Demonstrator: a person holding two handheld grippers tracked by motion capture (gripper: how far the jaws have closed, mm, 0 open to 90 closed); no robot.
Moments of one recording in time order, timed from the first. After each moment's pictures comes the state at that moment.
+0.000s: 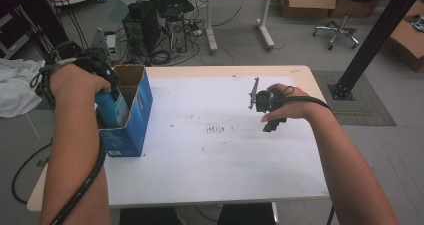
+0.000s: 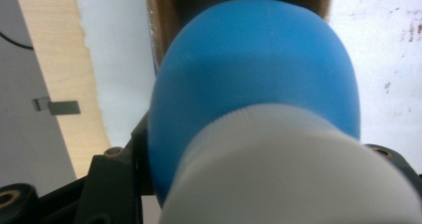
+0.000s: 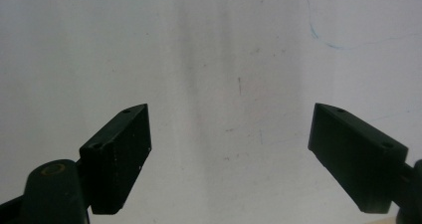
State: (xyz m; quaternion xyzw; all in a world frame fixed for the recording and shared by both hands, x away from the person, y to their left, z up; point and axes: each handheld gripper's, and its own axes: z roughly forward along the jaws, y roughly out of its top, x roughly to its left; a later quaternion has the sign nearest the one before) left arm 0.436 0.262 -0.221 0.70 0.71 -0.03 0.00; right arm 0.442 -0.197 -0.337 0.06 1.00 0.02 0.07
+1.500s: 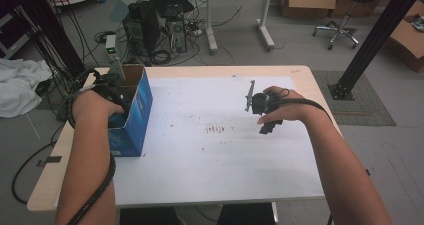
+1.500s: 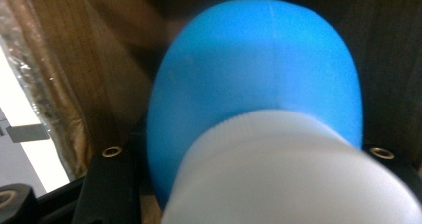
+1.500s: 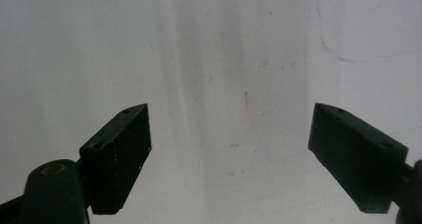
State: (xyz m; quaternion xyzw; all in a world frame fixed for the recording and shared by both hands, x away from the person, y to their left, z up) left arm 0.438 0.251 -0.293 0.73 0.68 -0.03 -0.02; right arm 0.442 -0.188 -0.347 0.06 1.00 0.02 0.06
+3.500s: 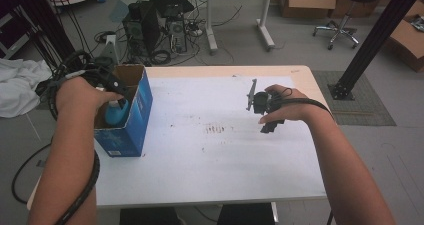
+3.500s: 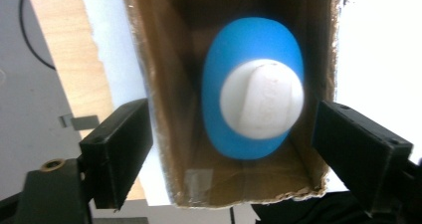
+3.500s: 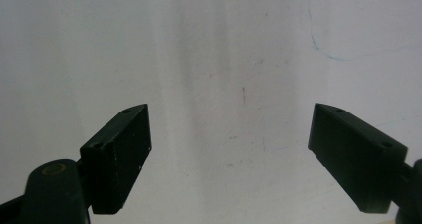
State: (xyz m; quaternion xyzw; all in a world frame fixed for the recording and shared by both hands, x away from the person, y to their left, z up) left arm 0.420 0.245 -0.228 0.74 0.67 0.03 -0.02; right arm 0.434 -0.189 -0.334 0.06 1.00 0.03 0.07
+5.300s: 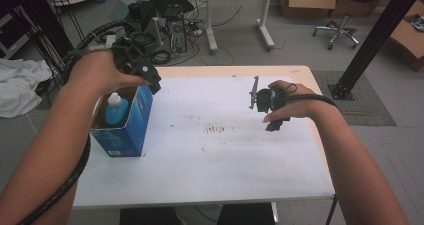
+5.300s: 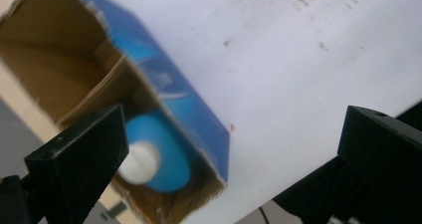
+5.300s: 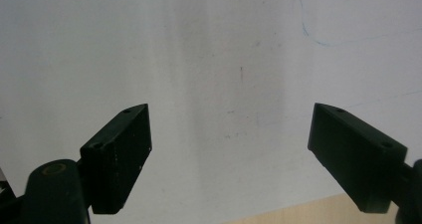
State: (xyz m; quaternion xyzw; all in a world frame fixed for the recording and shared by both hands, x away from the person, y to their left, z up) left arm 0.410 0.141 -0.164 0.91 0.41 0.06 0.04; right arm 0.420 -0.190 -0.307 0.04 1.00 0.00 0.09
